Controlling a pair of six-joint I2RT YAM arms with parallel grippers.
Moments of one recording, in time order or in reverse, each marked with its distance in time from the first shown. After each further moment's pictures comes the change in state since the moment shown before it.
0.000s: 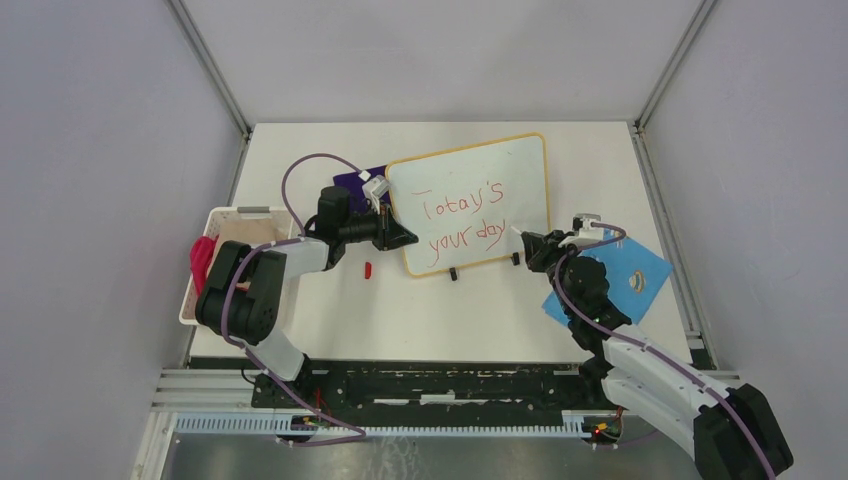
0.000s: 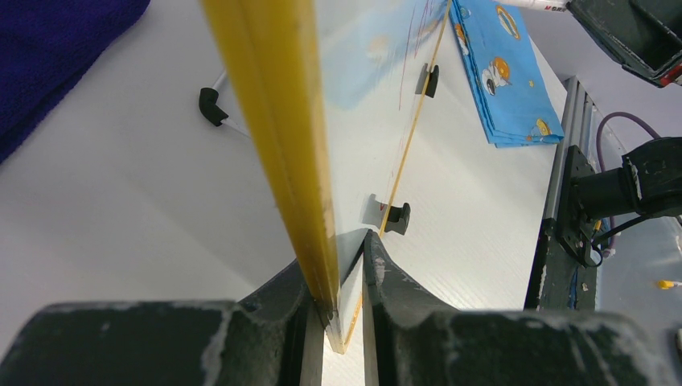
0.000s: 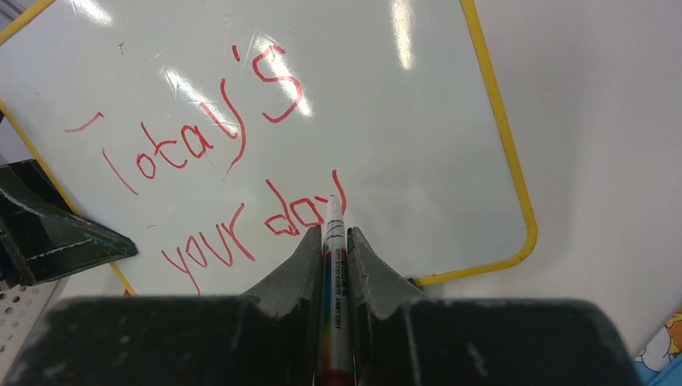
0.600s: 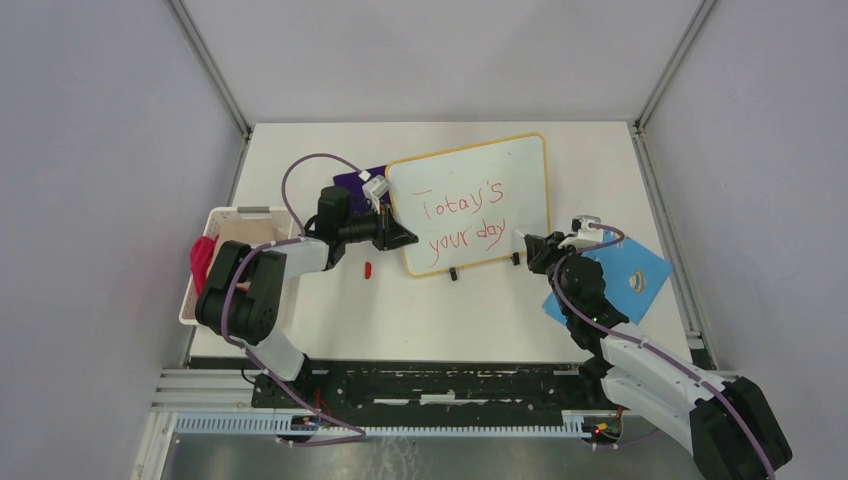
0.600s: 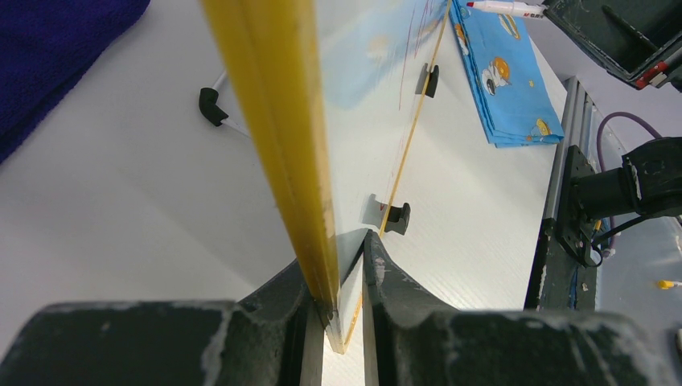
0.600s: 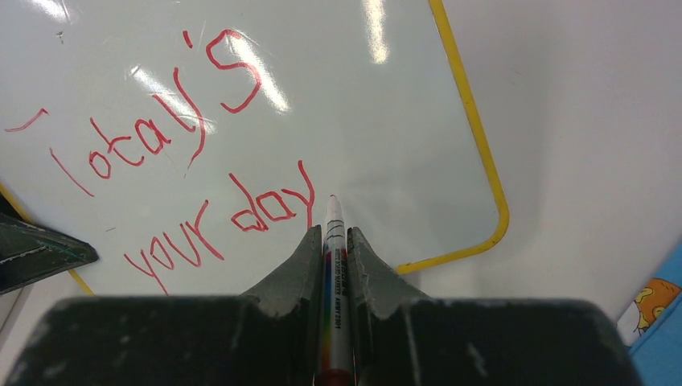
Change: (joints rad) left arm 0.000 0.000 0.000 0.000 0.000 0.000; right arm 0.000 0.036 -0.011 -0.004 0.055 0.003
